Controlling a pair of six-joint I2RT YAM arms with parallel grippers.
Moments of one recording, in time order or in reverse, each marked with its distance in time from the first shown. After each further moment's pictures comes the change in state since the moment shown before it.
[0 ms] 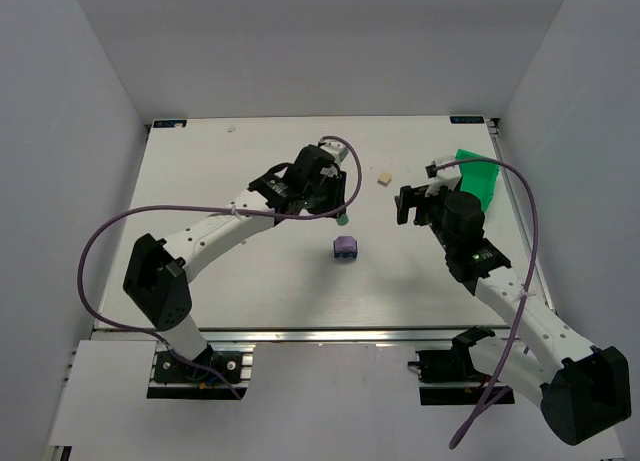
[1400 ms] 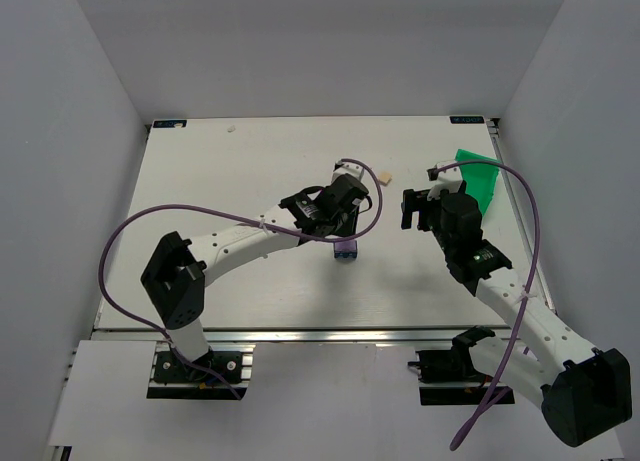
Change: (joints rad) left arm -0.185 0.085 -0.005 -0.039 -0.340 -0.129; right arm 0.000 -0.010 0.006 -0.131 0.126 0.023
